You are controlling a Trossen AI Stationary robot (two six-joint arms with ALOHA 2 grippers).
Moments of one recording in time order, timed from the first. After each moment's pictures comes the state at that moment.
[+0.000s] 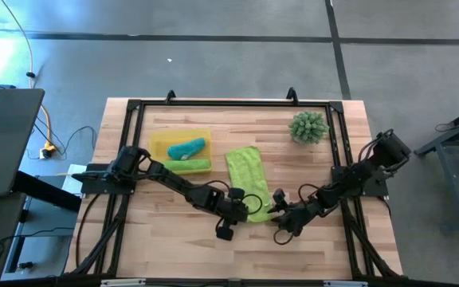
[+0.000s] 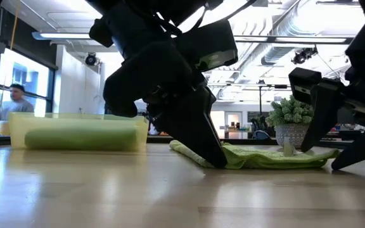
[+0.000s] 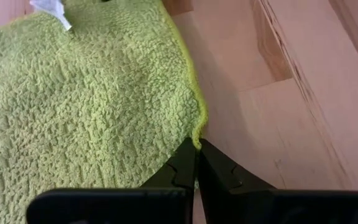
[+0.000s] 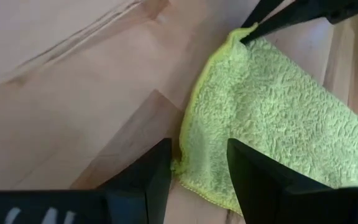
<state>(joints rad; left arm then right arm) -0.21 2.11 1.30 -0.14 -0.05 -0.01 0.59 1.61 0.46 0.35 0.36 -0.32</state>
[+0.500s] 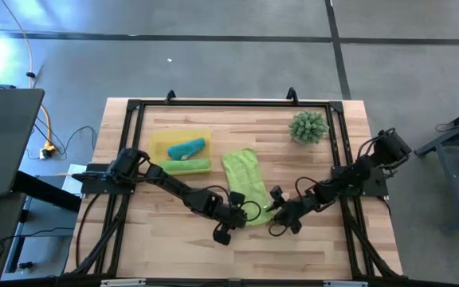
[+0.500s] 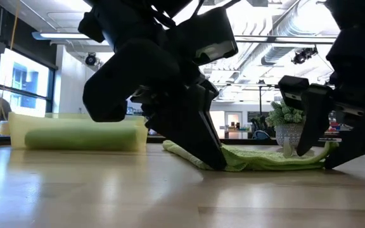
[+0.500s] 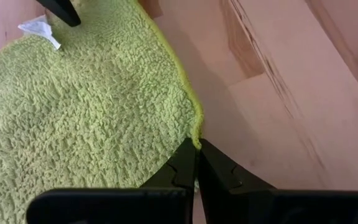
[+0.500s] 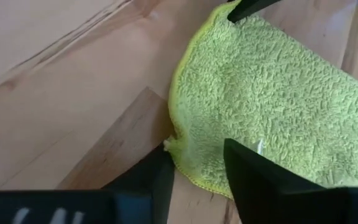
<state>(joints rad) -0.24 2.11 1.30 -0.13 -0.09 0.06 0.50 1.61 0.46 0.31 0.23 -0.31</state>
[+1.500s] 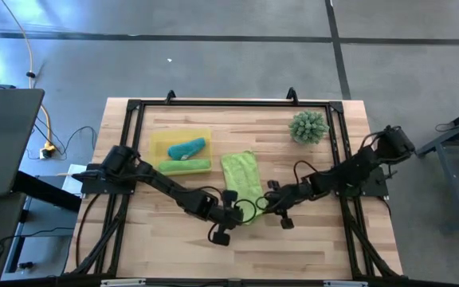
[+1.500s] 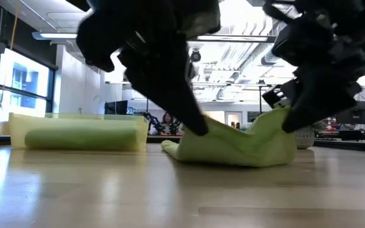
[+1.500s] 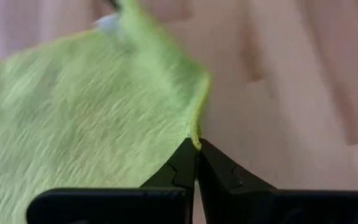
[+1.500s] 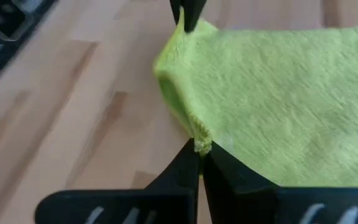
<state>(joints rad) -0.27 2.01 1.30 -0.26 -0.18 -0.15 0.35 1.54 0.51 0.33 -0.03 0.16</state>
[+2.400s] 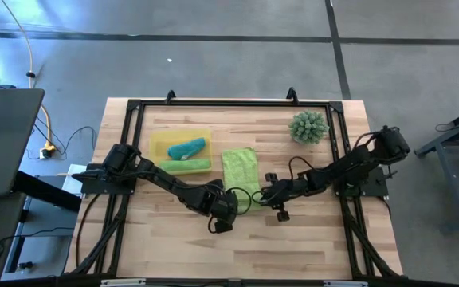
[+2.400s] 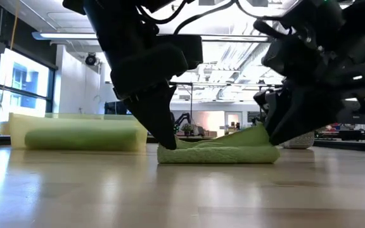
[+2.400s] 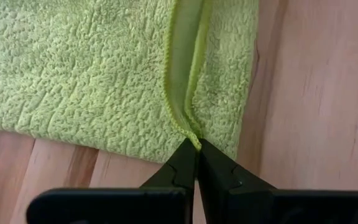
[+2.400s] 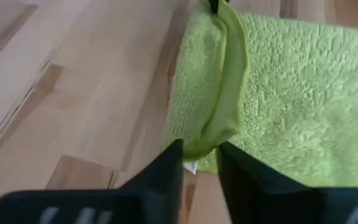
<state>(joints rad) -0.24 2.01 1.30 -0.48 -0.32 -0.51 0.28 1.57 0.52 0.31 0.02 -0.02</state>
